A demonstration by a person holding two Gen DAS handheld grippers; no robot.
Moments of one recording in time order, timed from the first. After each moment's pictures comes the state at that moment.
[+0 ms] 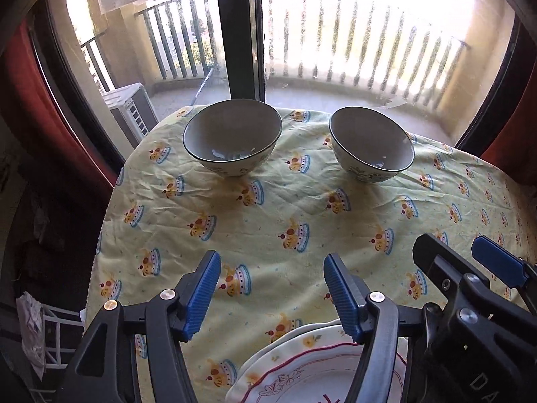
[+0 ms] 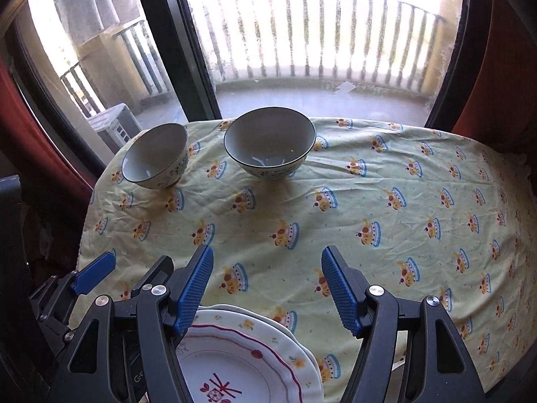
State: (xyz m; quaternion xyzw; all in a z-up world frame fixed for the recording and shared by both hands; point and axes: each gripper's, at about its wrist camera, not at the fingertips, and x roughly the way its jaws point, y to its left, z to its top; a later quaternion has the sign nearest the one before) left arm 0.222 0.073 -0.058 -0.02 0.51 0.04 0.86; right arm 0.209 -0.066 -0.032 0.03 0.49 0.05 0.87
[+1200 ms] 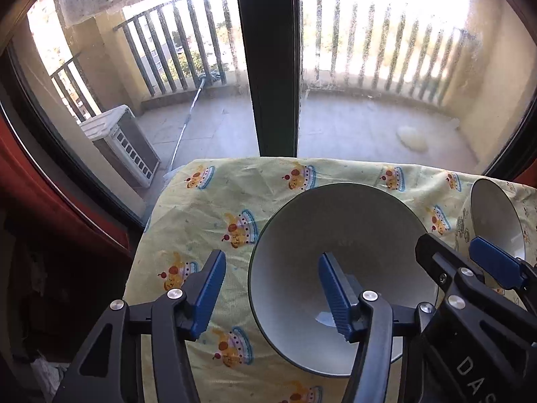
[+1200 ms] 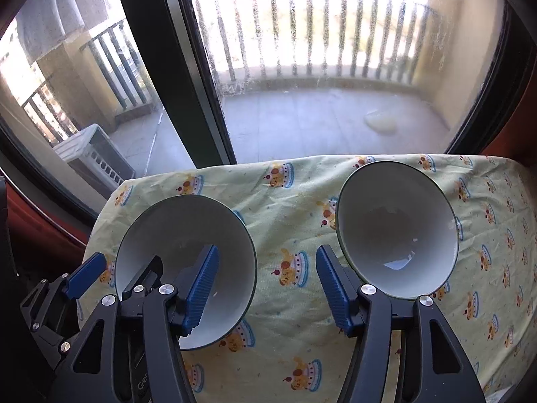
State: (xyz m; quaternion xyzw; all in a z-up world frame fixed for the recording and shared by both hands) left arm 0.391 0.181 -0.107 0.03 0.50 0.01 0.86; right arm 0.381 0.066 -0.088 0.05 0.50 -0.01 0.86
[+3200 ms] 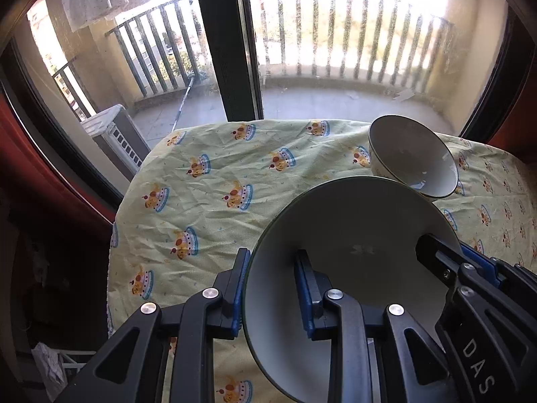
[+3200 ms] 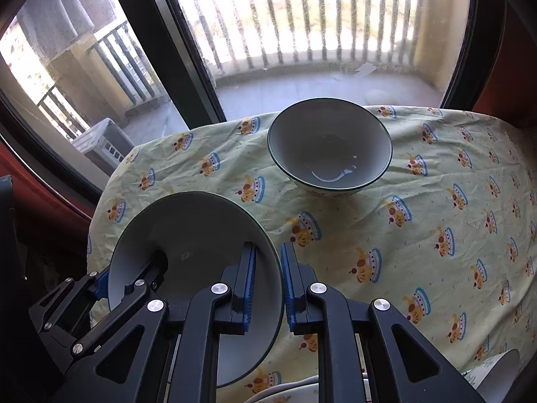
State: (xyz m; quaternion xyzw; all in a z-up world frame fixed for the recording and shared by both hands) left arm 0.275 0.111 -0.066 0.04 0.51 -0.01 0.86; right arm 0.279 0.007 -0.063 0.09 0.51 0.02 0.85
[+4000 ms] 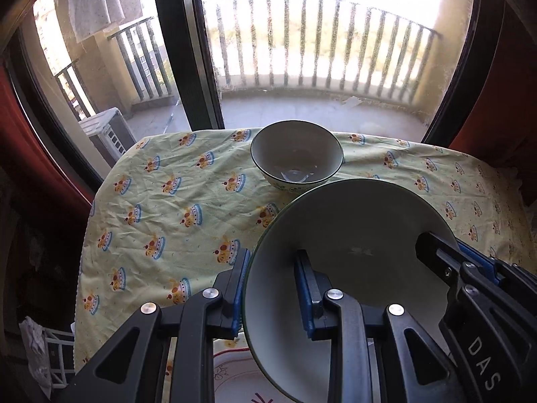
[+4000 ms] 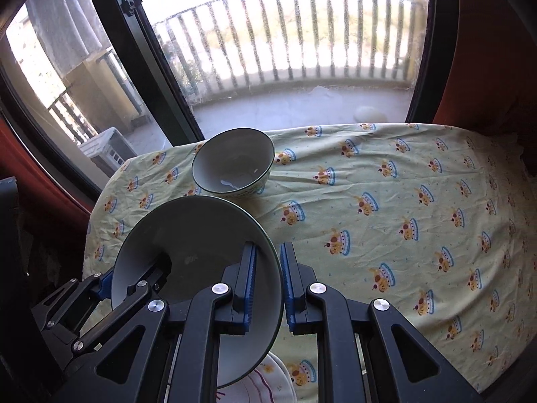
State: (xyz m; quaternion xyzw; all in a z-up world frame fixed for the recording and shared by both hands) left arm 0.209 -0.014 -0.022 0.01 0.49 -0.01 0.87; right arm 0.214 -0.131 -0.007 0.08 0.49 0.03 0.87
